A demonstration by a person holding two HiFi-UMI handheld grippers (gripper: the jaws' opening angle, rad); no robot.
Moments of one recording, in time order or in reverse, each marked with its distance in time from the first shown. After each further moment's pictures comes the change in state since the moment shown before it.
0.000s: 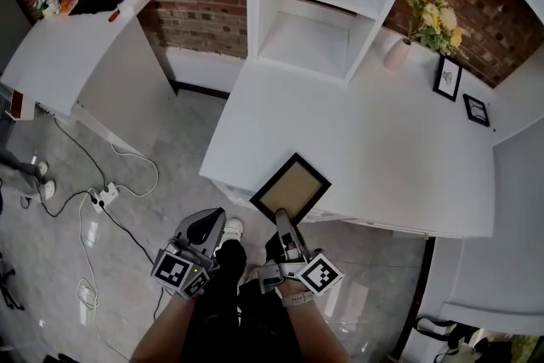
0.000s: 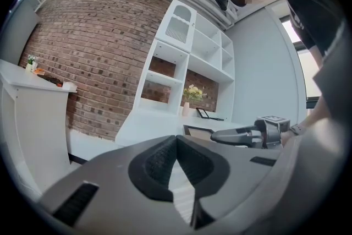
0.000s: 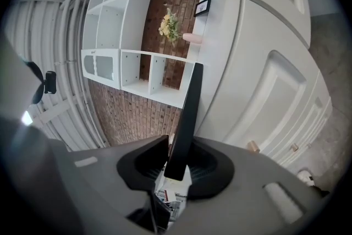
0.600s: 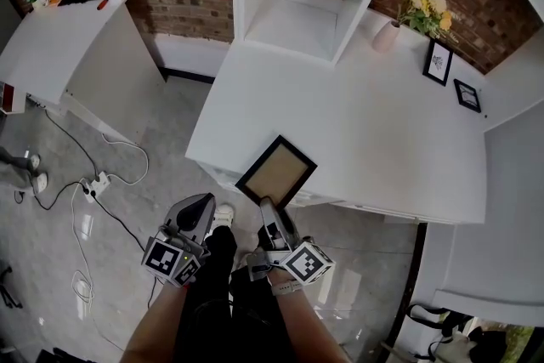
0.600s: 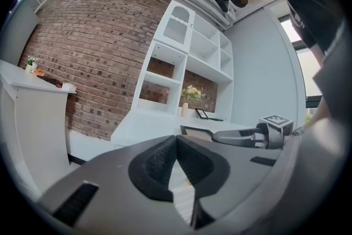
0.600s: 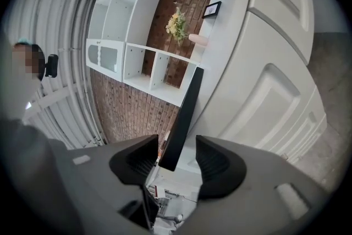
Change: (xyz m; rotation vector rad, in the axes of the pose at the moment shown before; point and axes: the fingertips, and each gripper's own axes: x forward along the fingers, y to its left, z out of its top) left arm -0.001 -0.009 -0.002 0.007 -0.009 0.002; right arm -0.014 -0.011 -0.008 -0.056 0.017 -0.056
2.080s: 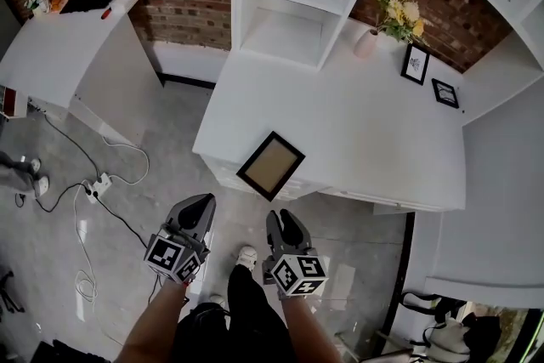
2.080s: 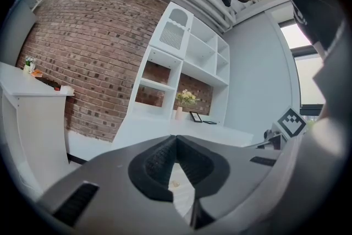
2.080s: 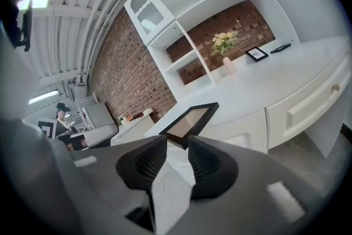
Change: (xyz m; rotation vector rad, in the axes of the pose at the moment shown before) left arm -0.038 -0.028 0.040 -0.012 0.014 -0.034; right arm -0.072 0.037 -0.002 -0.658 0.130 -0.246
